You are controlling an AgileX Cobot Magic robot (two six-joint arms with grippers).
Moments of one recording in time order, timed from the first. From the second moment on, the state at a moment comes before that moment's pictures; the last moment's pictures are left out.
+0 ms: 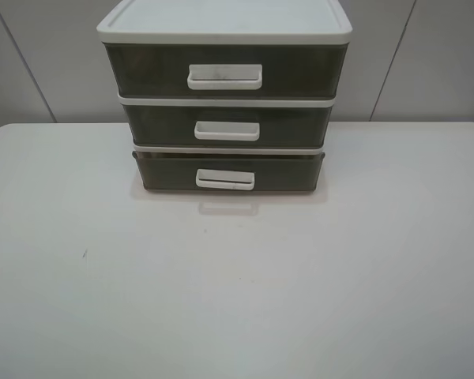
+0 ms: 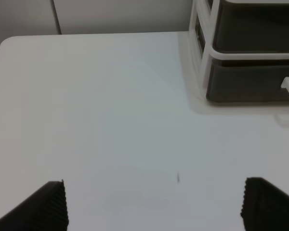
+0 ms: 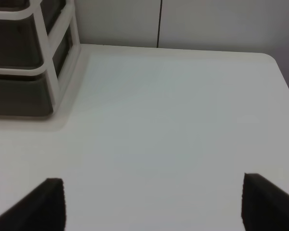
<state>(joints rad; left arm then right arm) -0.06 0.00 -0.51 0.00 1.06 0.00 0.10 0.00 -0.52 -0.19 1.07 0.10</state>
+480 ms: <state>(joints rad) -0.06 0.00 -0.51 0.00 1.06 0.00 0.10 0.00 -0.52 -0.19 1.07 0.10</state>
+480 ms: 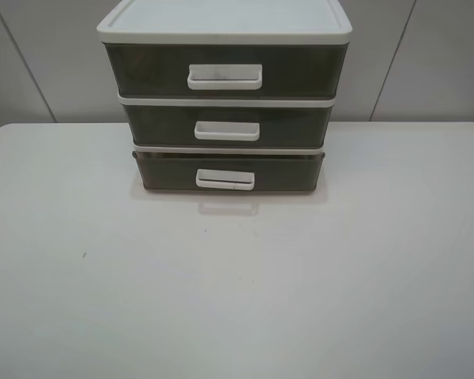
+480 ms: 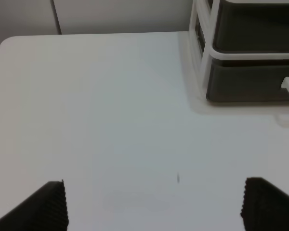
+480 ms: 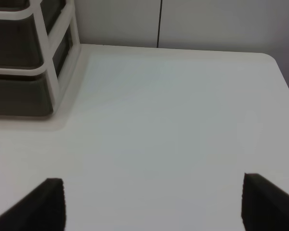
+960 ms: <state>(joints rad) -0.06 0.00 -0.51 0.00 1.06 0.00 0.10 0.00 -0.52 -0.19 1.07 0.10</state>
